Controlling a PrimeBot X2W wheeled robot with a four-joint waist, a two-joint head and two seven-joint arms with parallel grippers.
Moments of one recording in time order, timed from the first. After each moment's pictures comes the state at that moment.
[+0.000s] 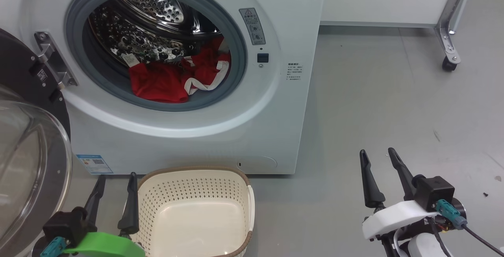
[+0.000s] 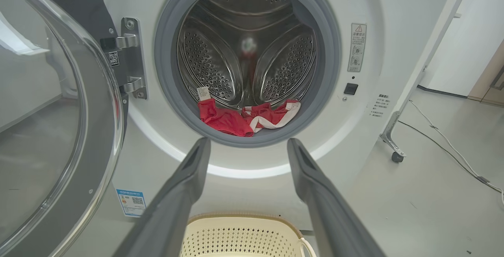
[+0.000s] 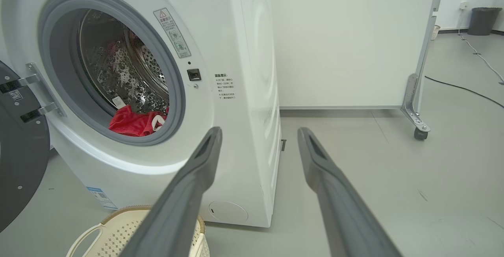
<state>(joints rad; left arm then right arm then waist) 0.03 0.14 -0.16 0.15 -0.48 -0.07 -0.22 -0.03 -0.06 0.21 0.24 0.34 0.09 -0.25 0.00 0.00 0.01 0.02</state>
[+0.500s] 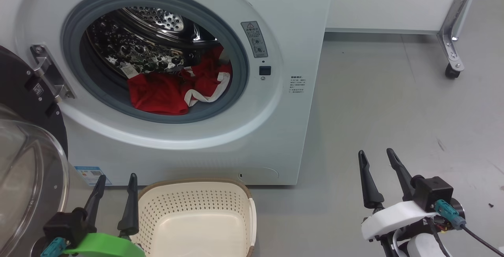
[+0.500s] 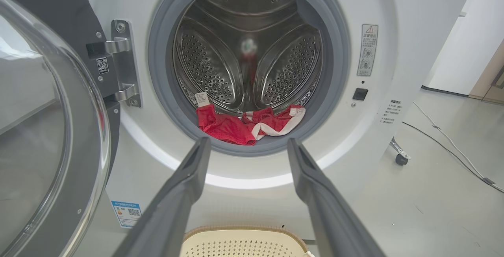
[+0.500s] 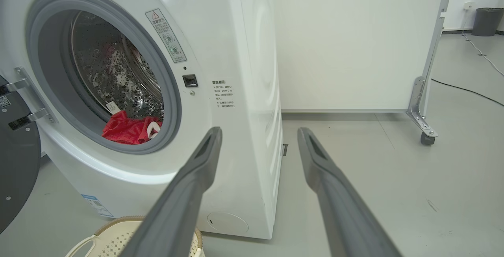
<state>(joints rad) 0.03 0.14 -0.16 0.15 -0.48 -0.07 -0.22 -0.03 -0.06 0.22 0.24 0.34 0.09 -0.25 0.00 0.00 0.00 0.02</state>
